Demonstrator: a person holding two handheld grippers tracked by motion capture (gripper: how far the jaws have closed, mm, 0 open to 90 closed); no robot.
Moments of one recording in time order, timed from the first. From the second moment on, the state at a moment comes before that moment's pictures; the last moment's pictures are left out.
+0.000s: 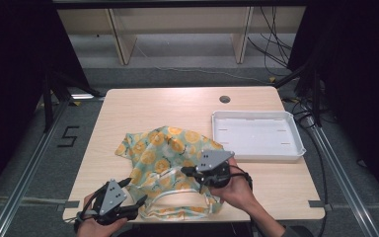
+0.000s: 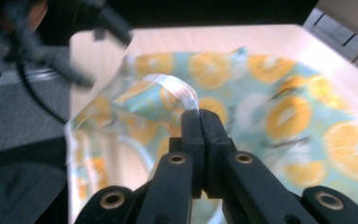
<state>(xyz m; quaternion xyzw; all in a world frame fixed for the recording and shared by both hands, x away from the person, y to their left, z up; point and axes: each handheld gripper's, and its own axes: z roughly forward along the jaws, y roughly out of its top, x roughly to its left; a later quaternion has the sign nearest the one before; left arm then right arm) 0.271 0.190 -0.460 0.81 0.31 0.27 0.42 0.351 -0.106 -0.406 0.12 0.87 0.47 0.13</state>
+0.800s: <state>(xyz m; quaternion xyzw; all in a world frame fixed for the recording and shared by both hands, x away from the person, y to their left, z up) 0.360 0.153 -0.409 0.82 0.24 0.21 0.48 0.448 -0.112 -0.411 0.21 0.86 0.43 0.18</state>
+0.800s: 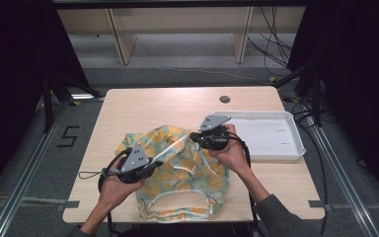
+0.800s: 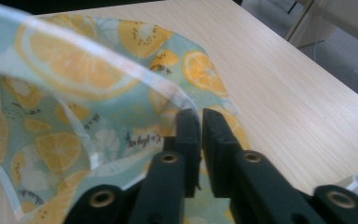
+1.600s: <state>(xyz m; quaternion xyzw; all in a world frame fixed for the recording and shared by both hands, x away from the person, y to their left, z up) 0.433 0.162 -0.367 0.79 0.32 0.18 0.49 0.362 -0.106 -0.454 0.13 0.94 0.30 0.14</state>
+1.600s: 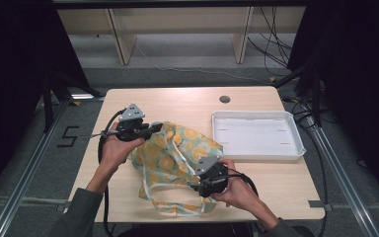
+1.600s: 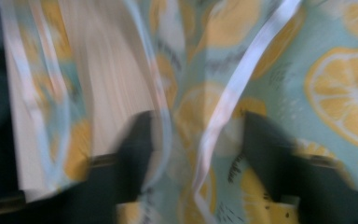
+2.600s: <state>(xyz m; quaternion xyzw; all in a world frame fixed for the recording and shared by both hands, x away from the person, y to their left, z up) 0.413 0.232 -0.392 0.80 0.38 0.22 0.41 0.482 -0.115 -0.389 0.23 0.84 0.44 0.21</state>
